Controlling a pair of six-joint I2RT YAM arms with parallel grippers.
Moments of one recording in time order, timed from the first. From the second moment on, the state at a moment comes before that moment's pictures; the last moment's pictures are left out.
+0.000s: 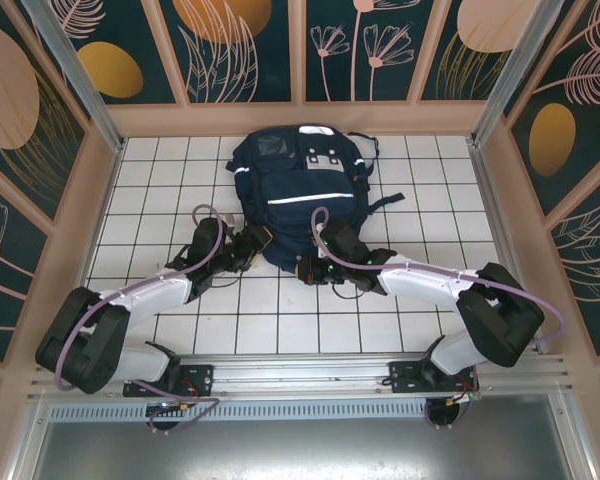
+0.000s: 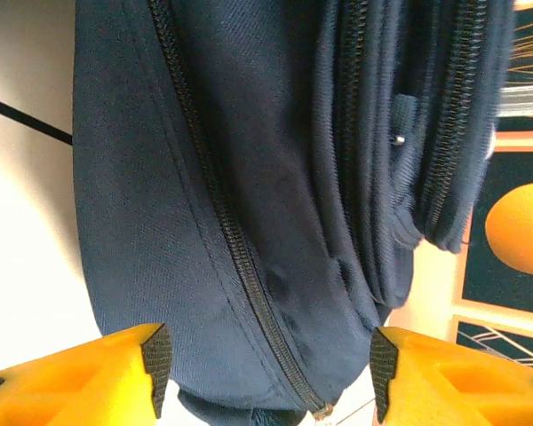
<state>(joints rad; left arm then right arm) -0.48 1.36 0.53 0.28 0.31 -1.25 0.83 1.46 0.76 -0.07 -0.31 0.76</state>
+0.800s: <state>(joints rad) -0.51 1.36 0.52 0.25 0.29 -1.29 0.83 1.46 0.76 -0.06 -0.31 0.76</state>
